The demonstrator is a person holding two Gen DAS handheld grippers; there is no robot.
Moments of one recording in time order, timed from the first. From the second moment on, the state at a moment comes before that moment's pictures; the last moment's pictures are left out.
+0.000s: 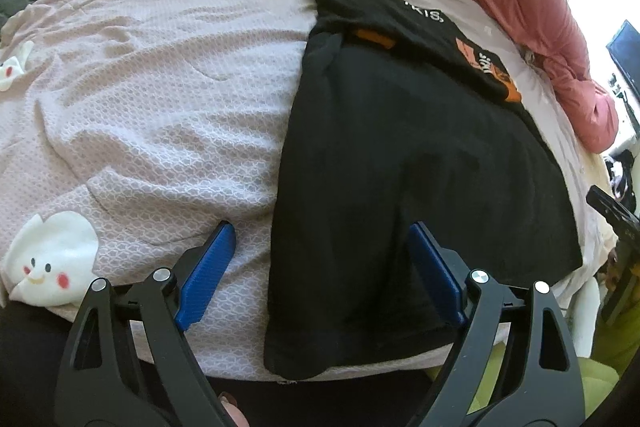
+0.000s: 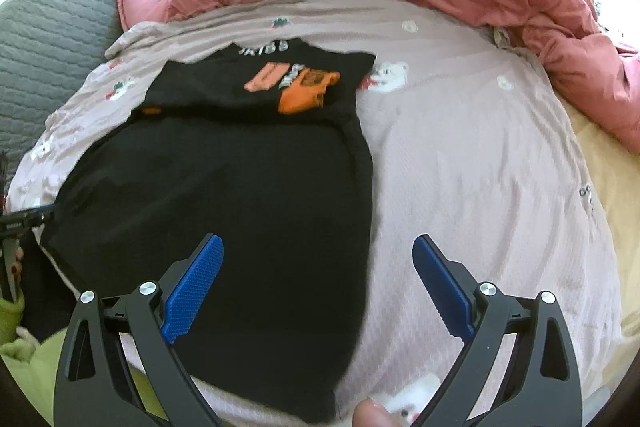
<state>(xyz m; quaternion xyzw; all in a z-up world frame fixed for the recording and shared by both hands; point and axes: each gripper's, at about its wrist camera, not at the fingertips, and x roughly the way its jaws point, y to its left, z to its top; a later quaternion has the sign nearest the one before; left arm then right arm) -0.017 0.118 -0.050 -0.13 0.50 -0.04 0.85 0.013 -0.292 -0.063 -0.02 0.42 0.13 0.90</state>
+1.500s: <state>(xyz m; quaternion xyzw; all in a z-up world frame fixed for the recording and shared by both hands) -0.025 0.127 -0.053 -0.15 0.50 -0.04 0.85 -0.003 -0.323 -0.090 0.02 0.46 0.18 0.87</state>
